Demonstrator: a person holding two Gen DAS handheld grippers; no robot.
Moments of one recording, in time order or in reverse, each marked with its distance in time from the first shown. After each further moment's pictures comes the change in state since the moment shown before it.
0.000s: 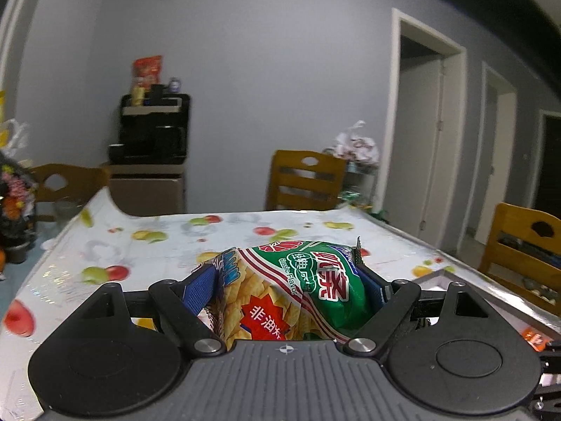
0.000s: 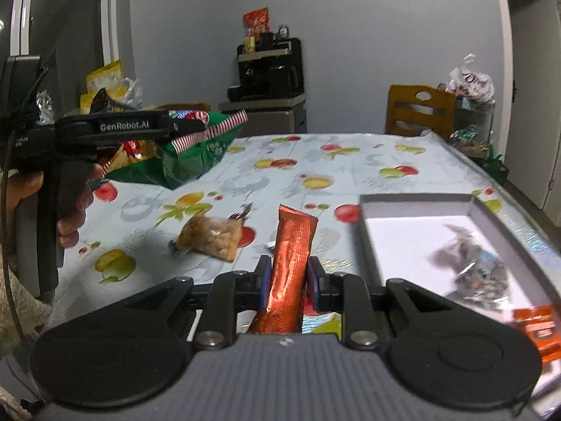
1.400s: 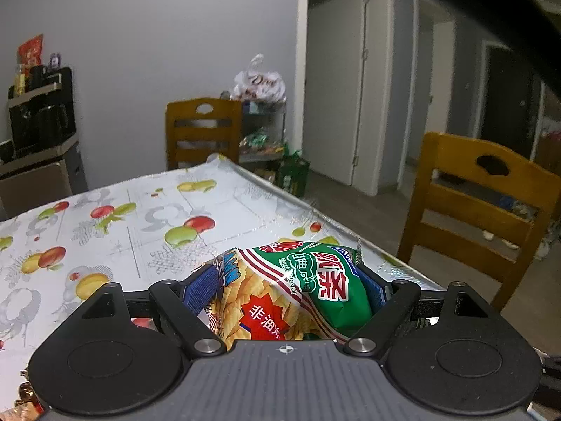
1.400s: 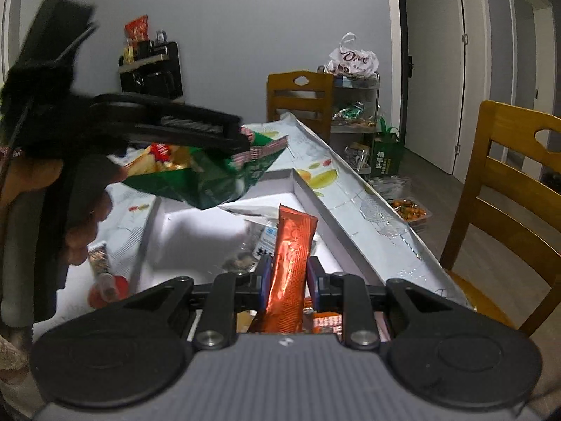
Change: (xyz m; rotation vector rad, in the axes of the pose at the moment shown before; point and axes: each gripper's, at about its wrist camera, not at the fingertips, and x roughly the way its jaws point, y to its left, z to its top) left arm 0.157 -0.221 -0.005 0.143 0.211 -0.179; right arm -0.016 -0.169 -0.025 0.159 0.023 -0.319
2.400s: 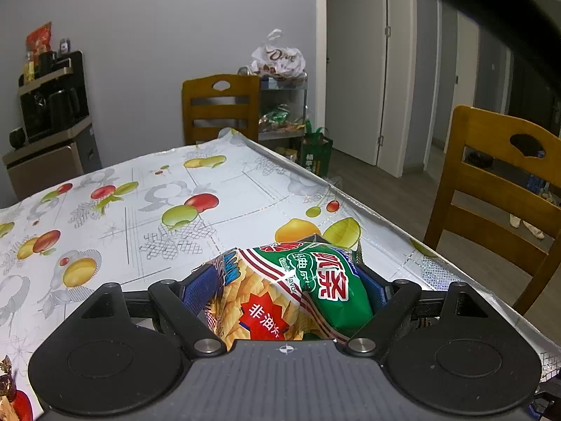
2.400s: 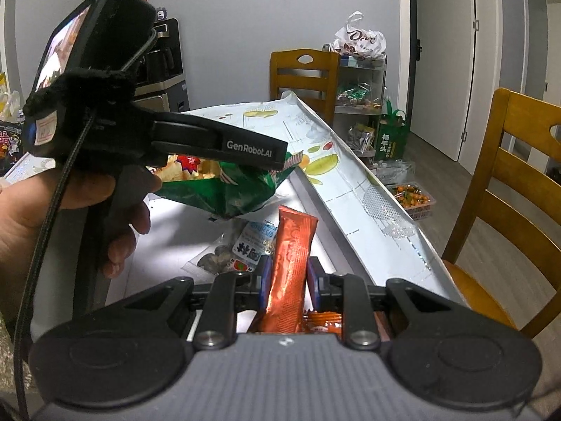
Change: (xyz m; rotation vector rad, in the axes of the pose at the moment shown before) left arm 0.047 -0.015 -0.005 -0.009 0.064 0.086; right arm 0.039 -0.009 0.011 -0.023 0.072 0.008
